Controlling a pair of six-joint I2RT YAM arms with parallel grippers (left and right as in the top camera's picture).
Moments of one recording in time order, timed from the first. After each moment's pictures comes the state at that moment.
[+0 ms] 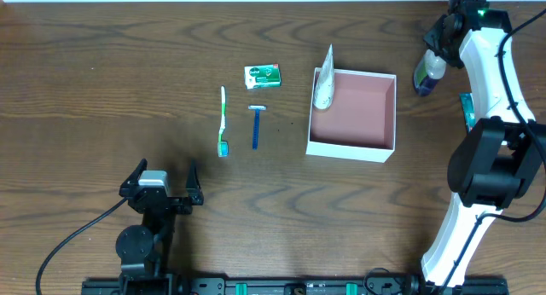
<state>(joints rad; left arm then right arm) 0.04 0.01 0.02 -0.11 0.09 -0.04 -0.10 2.18 1.99 -0.90 0.20 0.63</state>
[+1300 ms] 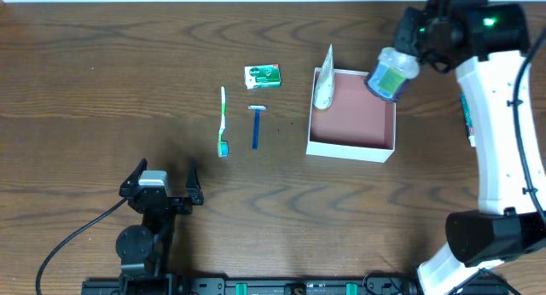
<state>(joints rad) 0.04 0.01 0.02 -0.11 0.09 -0.04 0.16 1.81 2.06 -1.22 0.06 0.42</state>
